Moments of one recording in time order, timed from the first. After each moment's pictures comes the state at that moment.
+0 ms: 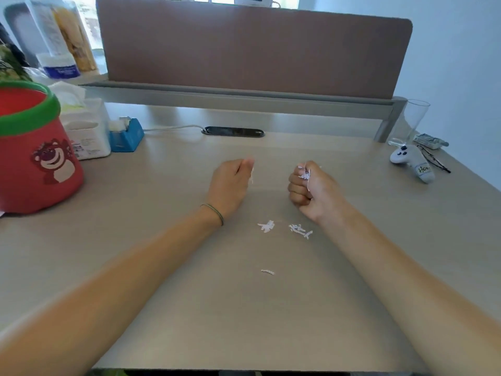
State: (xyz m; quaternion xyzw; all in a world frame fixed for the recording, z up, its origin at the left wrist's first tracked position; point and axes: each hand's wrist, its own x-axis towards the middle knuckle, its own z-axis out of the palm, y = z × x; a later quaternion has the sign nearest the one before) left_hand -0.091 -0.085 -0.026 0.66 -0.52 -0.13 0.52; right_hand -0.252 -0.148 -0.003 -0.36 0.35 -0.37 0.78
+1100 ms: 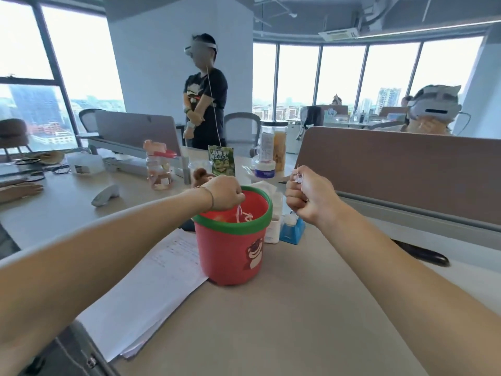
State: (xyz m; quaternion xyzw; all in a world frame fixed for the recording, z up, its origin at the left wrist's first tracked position) left_hand 0.254 0.065 0.135 0.90 -0.42 0.05 0.11; right_hand 0.100 -0.080 0.143 -0.46 0.17 -0.21 0.85
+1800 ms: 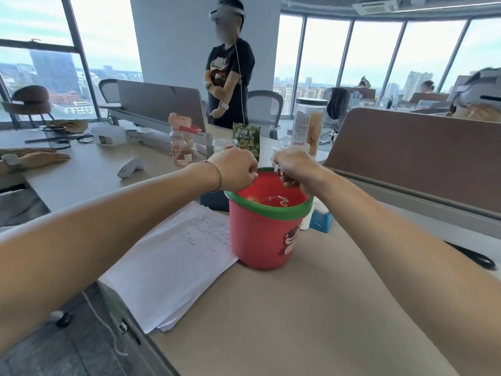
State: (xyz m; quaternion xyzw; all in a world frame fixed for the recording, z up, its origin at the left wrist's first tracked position) left_hand 0.263 0.123 0.146 0.89 -0.44 0.11 0.09; right_hand 0.192 -0.030 0.140 -0.81 0.15 -0.15 0.54
